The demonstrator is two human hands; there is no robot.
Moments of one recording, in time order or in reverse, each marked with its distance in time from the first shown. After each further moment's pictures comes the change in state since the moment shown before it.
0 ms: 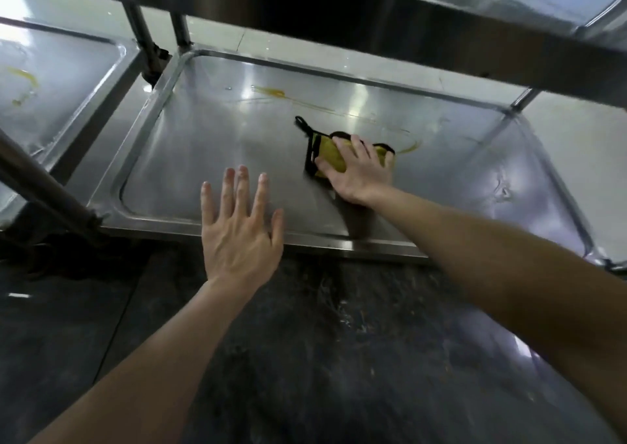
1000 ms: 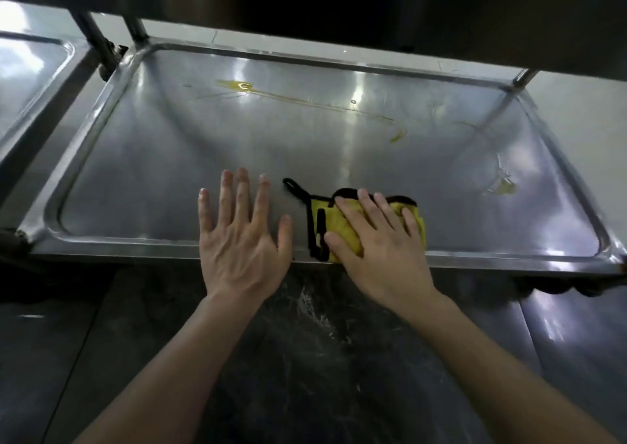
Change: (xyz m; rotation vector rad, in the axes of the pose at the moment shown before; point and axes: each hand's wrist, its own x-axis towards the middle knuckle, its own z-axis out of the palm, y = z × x) left_hand 0.011 0.061 0.006 -0.021 -0.011 0.011; right_hand -0.139 0.063 0.026 0.006 0.124 -0.116
